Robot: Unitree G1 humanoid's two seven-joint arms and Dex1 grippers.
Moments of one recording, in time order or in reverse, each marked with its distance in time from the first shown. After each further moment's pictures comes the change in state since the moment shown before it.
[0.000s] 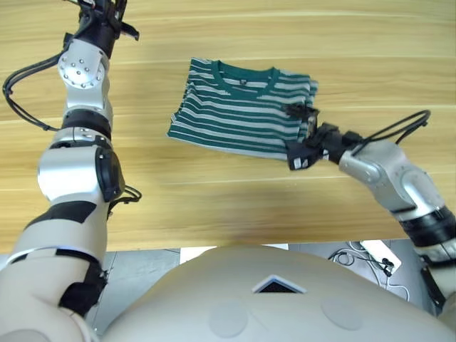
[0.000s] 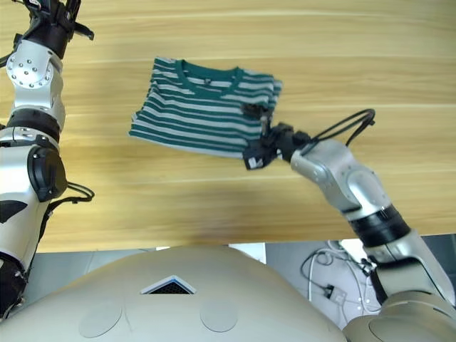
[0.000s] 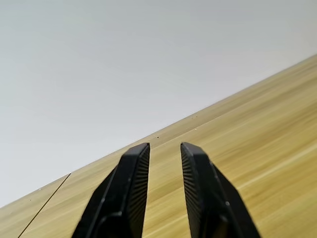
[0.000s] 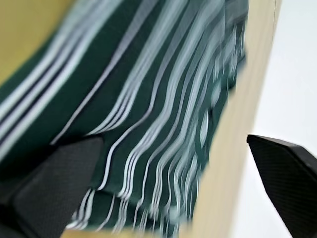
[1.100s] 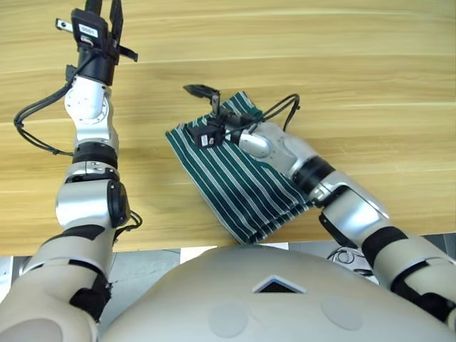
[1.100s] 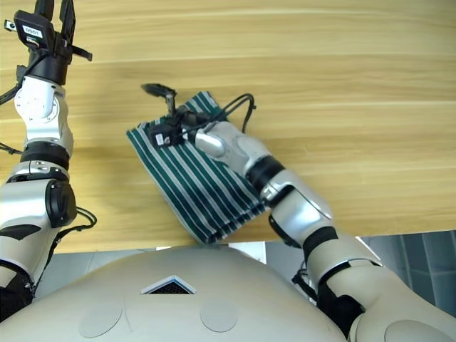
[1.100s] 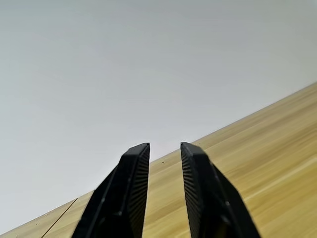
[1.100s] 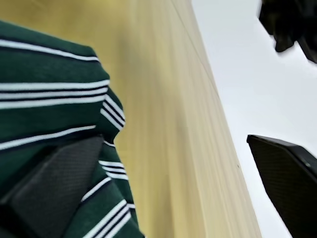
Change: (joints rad) left arm 0.213 -0.028 0.004 -0.215 -0.065 -0.157 0.025; right arm -0.671 0.817 0.245 1.184 -0.031 -0.061 -0.606
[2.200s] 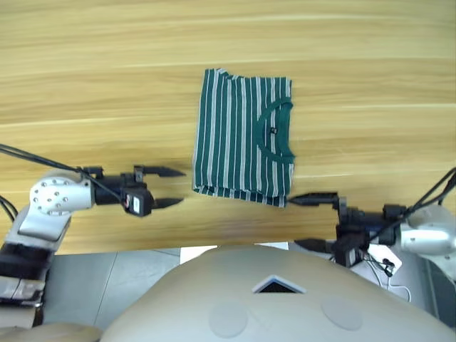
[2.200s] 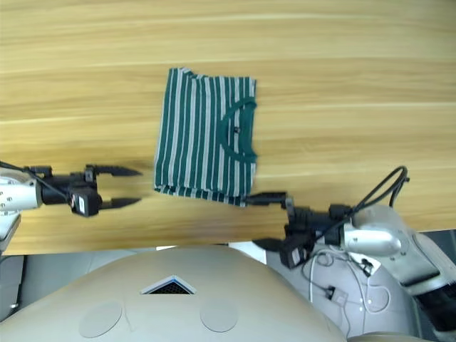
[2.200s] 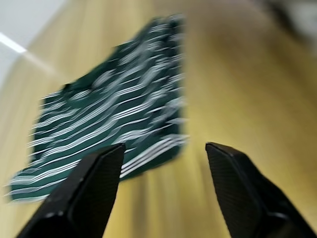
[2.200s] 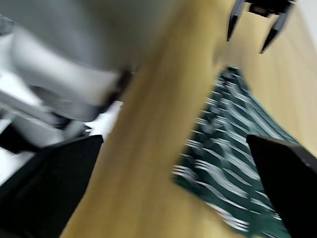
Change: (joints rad) left arm 0.887 0.570 -0.322 -1.168 -0.079 0.211 -0.804; right arm 1.240 -1.112 -0.553 -1.342 0.509 -0.283 0.837
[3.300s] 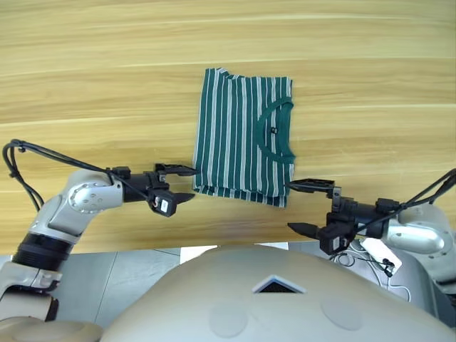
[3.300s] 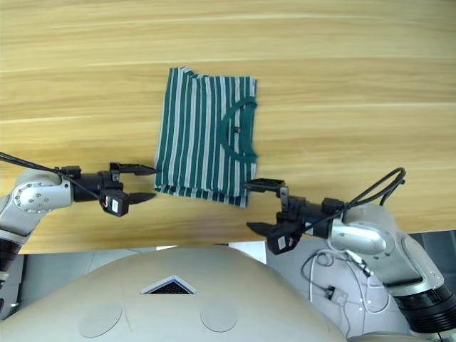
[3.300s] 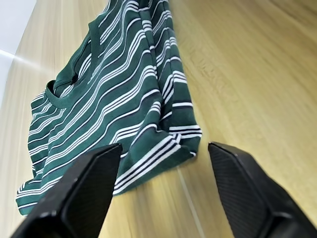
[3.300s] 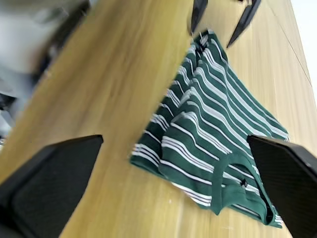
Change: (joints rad) left arm -0.139 -0.076 -0.094 0.074 0.300 -0.037 0.213; right arm -0.110 0.196 -0.035 0.004 -0.131 0.139 -0.017
